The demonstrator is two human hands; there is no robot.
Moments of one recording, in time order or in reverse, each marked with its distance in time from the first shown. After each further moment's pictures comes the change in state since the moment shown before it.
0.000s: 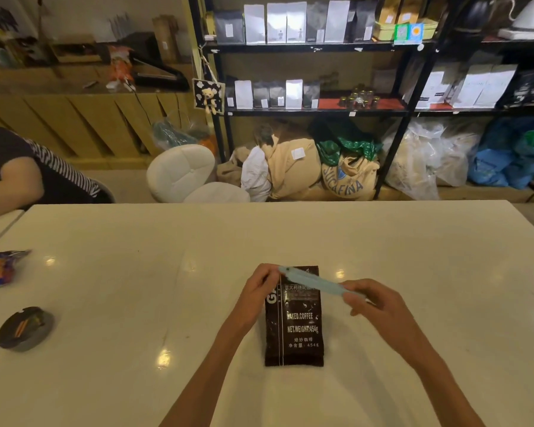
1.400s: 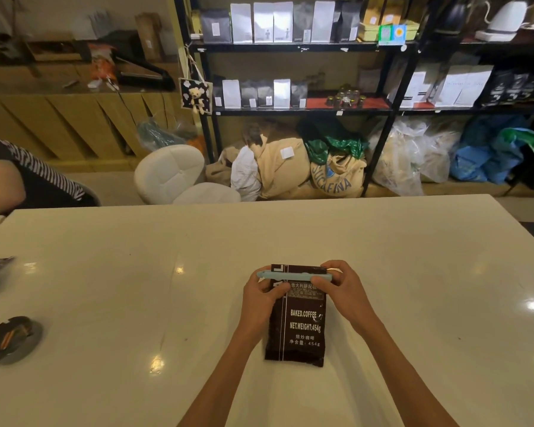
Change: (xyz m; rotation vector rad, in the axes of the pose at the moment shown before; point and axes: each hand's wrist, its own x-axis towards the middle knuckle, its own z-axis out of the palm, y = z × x) left_hand -0.002 -0.008 0.023 -0.283 0.224 -0.196; right_hand 0.042 0.018 0.052 0.143 0.092 0.179
